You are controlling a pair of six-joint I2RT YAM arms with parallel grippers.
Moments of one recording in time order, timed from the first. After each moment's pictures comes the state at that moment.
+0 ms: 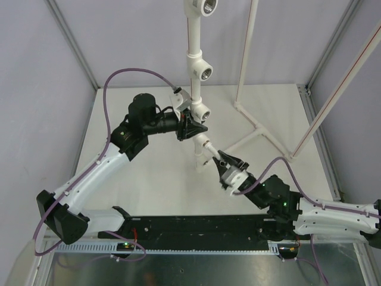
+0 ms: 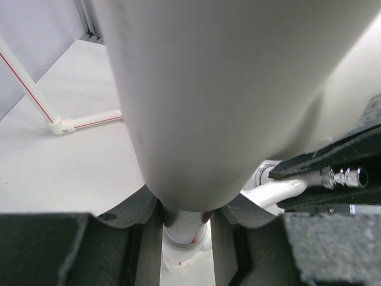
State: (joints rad) left arm -0.62 1.24 1.25 -0.16 0.67 0.03; right arm 1.32 0.74 0.50 0.41 0.46 -0.83
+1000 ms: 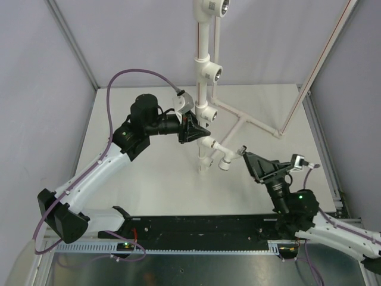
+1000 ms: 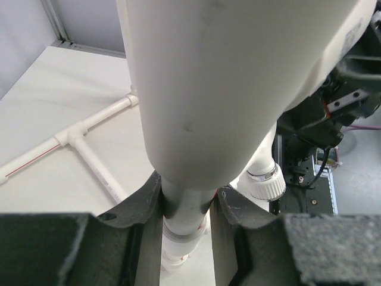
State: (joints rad) left arm -0.64 1.25 1.25 -0.16 0.74 0.03; right arm 1.13 0.37 0.14 0.82 0.58 1.04
